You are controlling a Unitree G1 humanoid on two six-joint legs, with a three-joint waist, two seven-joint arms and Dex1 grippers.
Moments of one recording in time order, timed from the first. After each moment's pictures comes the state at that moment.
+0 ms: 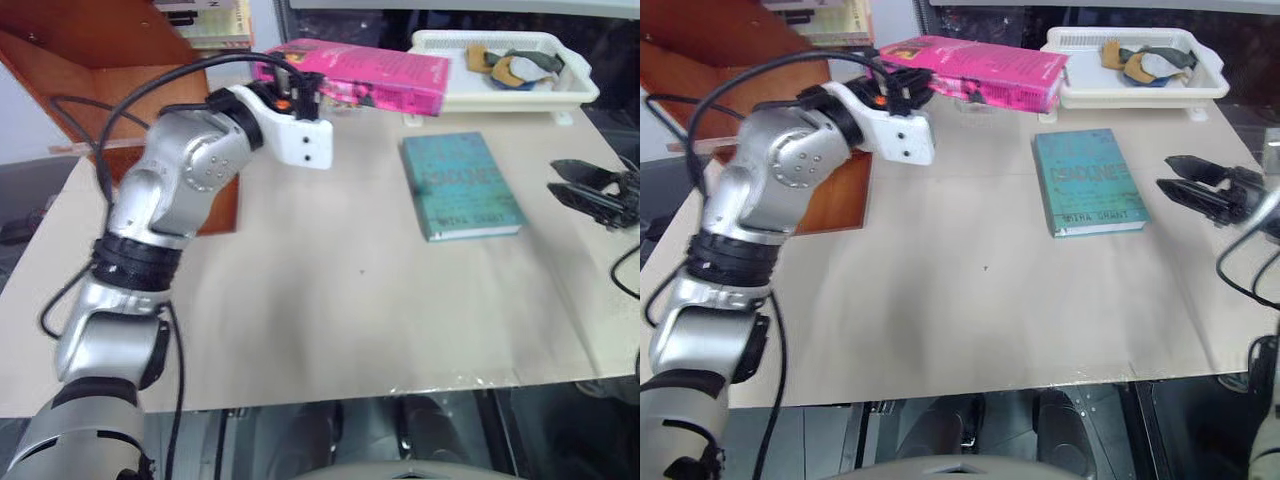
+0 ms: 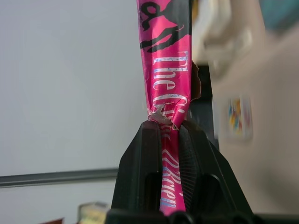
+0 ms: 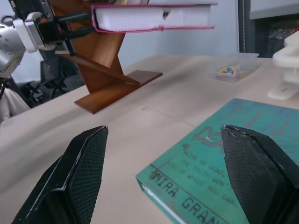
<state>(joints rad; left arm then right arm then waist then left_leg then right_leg) -0.94 0.82 -0.19 -0.02 0.65 -0.13 -0.67 -0.83 -0.85 -0.18 0.88 0.61 0.29 1.54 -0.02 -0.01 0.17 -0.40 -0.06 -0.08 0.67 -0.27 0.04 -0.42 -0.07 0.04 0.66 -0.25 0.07</state>
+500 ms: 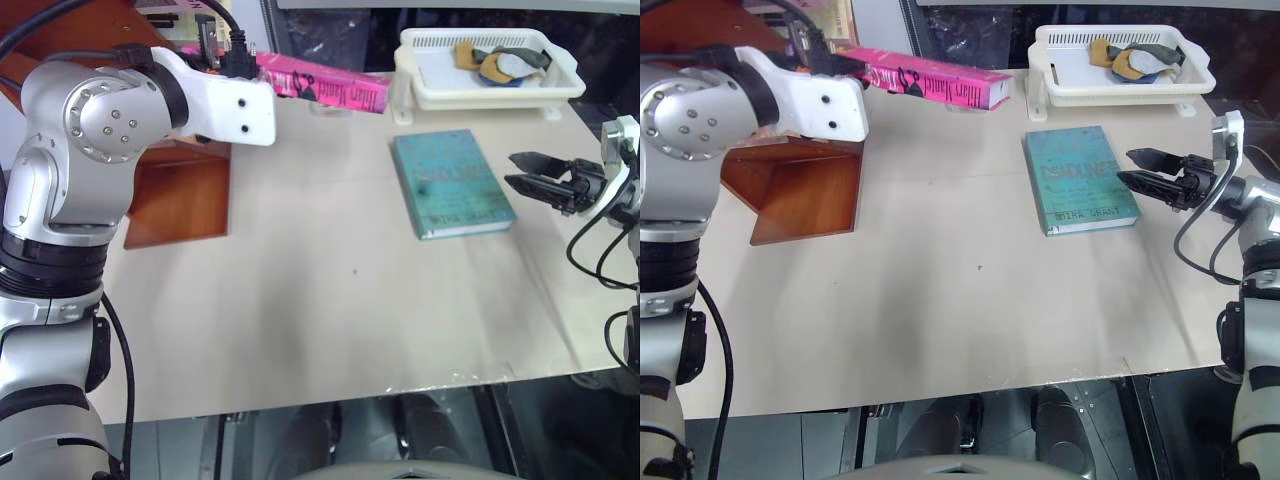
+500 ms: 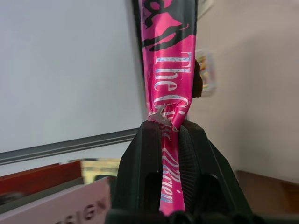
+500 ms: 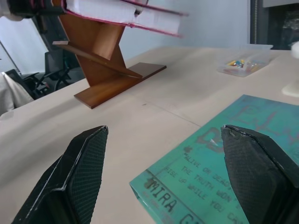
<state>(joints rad) -0.94 0.98 -0.13 -0.13 0.47 0.02 -0.98 -0.98 -0.79 -0.05 1.06 0.58 0.18 1.55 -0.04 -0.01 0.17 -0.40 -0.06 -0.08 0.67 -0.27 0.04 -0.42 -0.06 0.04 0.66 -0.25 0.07</state>
